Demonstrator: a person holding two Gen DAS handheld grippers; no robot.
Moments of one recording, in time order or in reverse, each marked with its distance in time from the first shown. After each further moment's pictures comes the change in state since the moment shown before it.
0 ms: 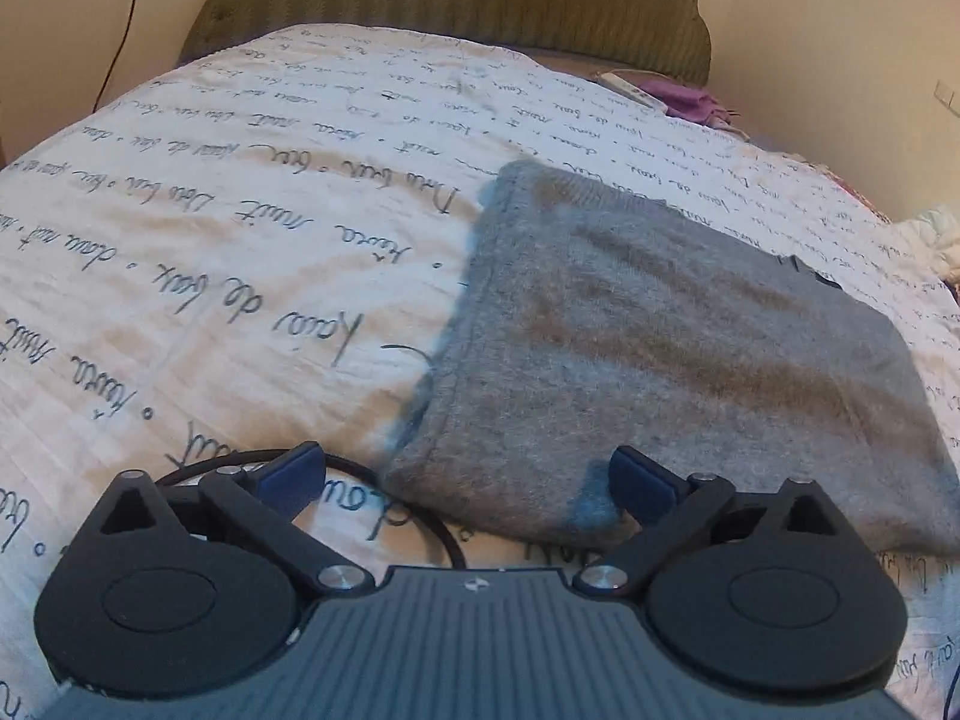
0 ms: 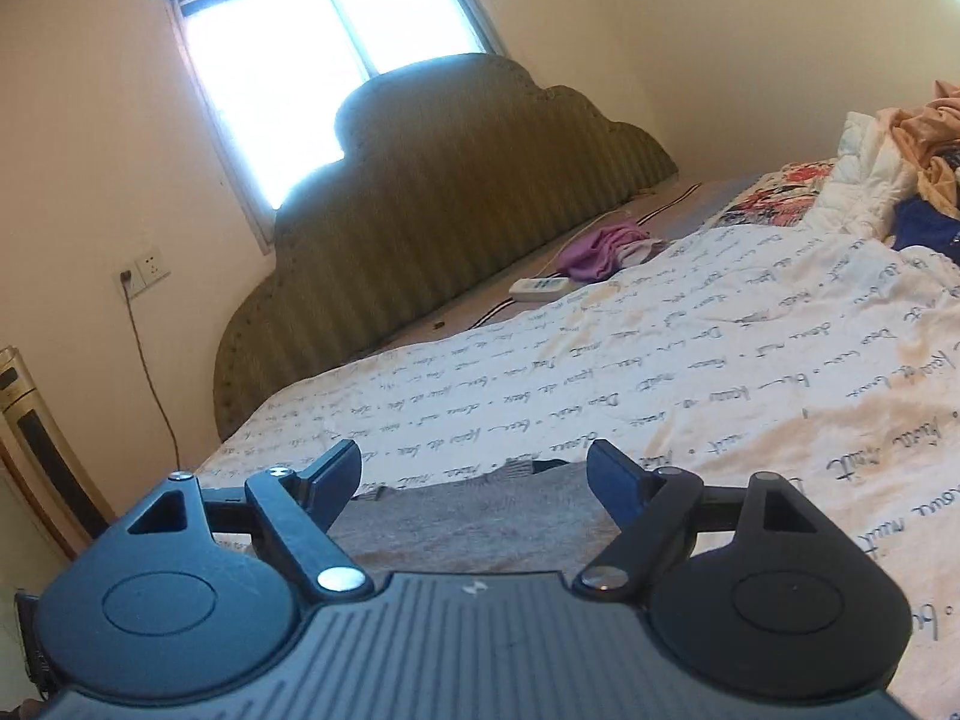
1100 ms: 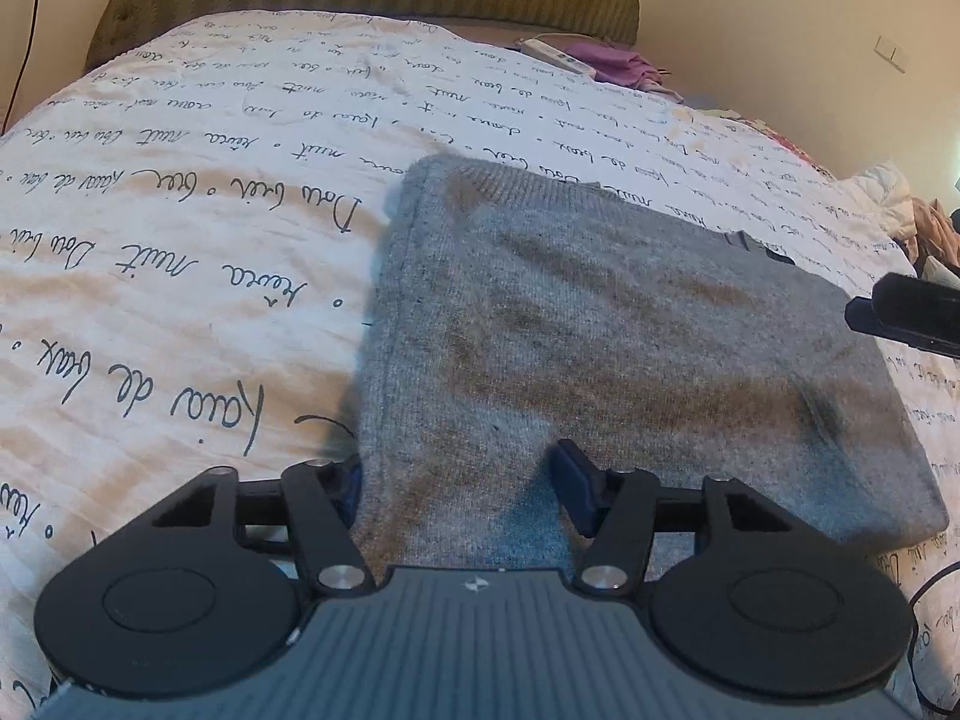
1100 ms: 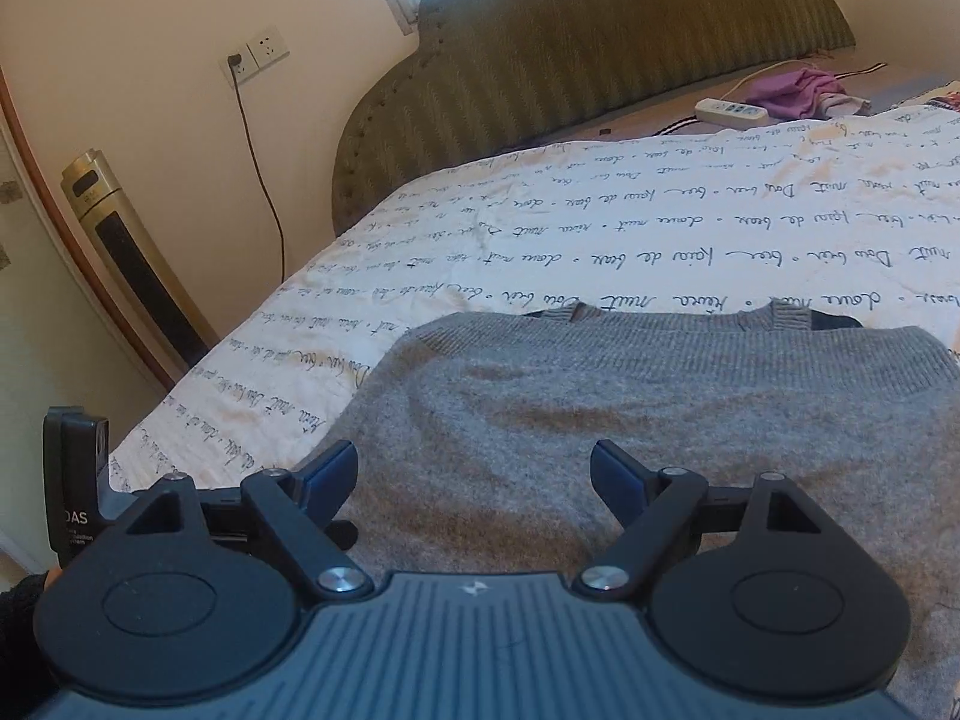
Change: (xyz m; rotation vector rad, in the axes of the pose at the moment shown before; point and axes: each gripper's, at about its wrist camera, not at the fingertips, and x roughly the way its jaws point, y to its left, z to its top) left arm 0.032 -0.005 0.026 0.082 0.060 -0.124; right arm 0.127 0.100 -0.044 -0.119 0.387 0.243
